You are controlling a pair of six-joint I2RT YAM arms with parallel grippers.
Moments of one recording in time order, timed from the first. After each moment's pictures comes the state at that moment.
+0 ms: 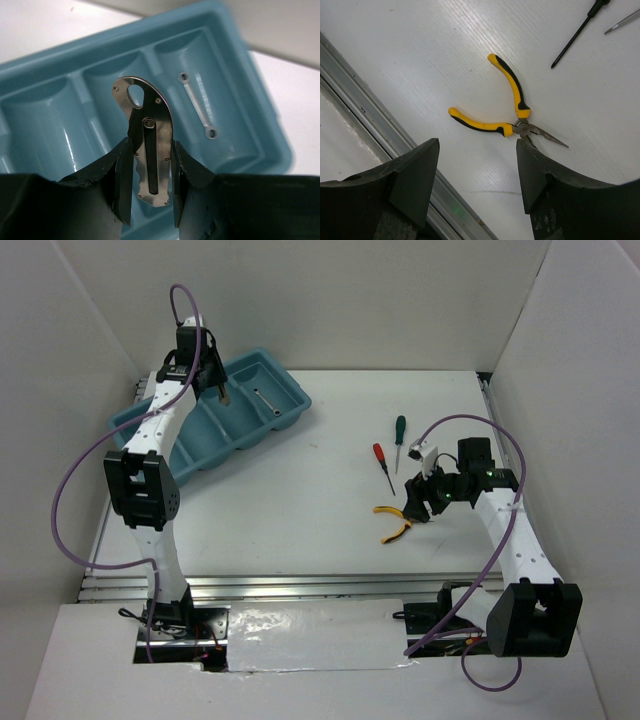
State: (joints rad) left arm -0.08 1.99 1.96 -0.48 -0.13 -0.30; right arm -0.04 1.12 0.89 -0.86 -0.65 -0.63
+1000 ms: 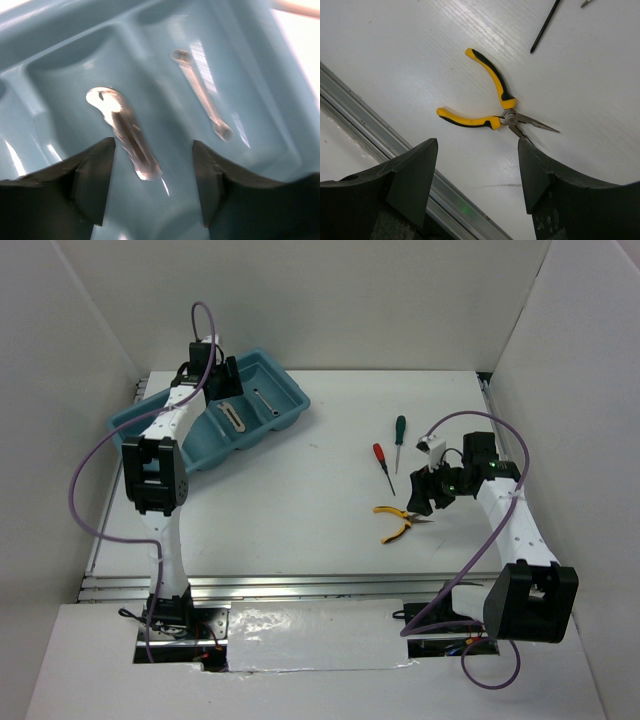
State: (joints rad) left arm -0.05 2.24 2.00 -0.40 -0.01 -0.29; right arm -0.10 1.20 0.93 -0.85 -0.62 -0.55
